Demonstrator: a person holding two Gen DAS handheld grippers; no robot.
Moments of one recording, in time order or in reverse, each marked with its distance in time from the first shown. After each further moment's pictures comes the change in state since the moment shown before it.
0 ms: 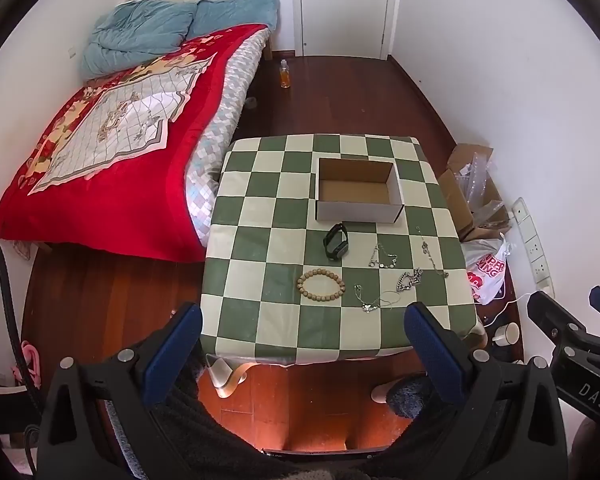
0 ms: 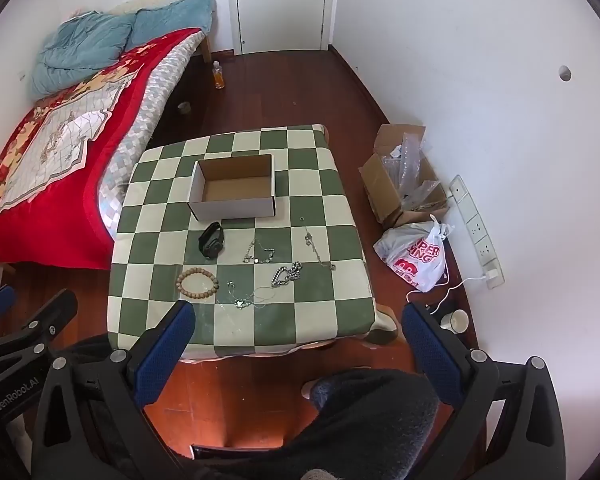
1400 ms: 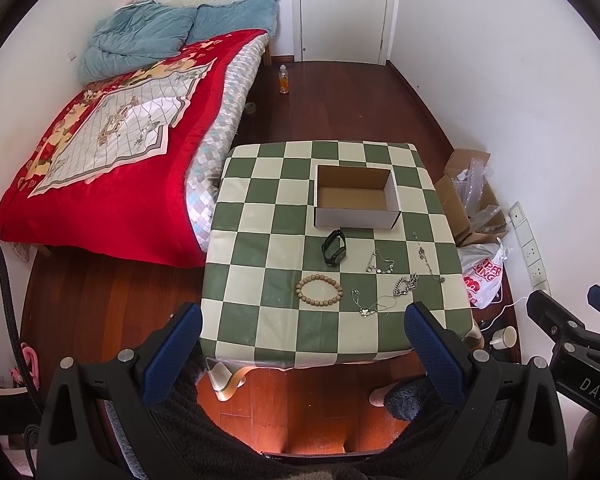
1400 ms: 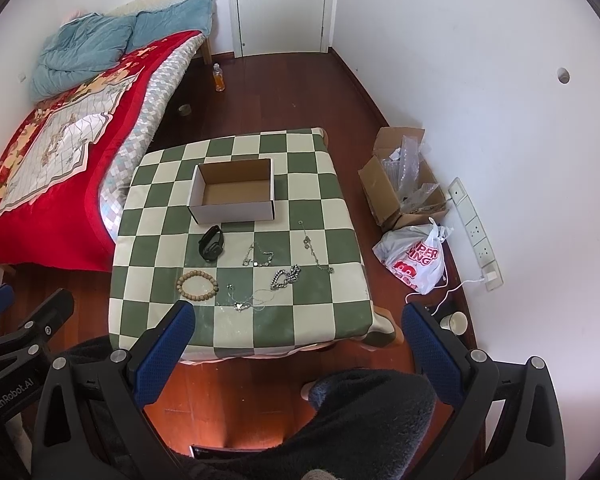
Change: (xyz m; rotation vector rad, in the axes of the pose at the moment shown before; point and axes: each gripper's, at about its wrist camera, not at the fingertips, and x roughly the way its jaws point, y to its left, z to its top) left arm -0.007 -0.003 0.008 -0.005 -0.012 -0.007; right arm -0.008 -0.005 0.004 -0.001 -0.005 0.002
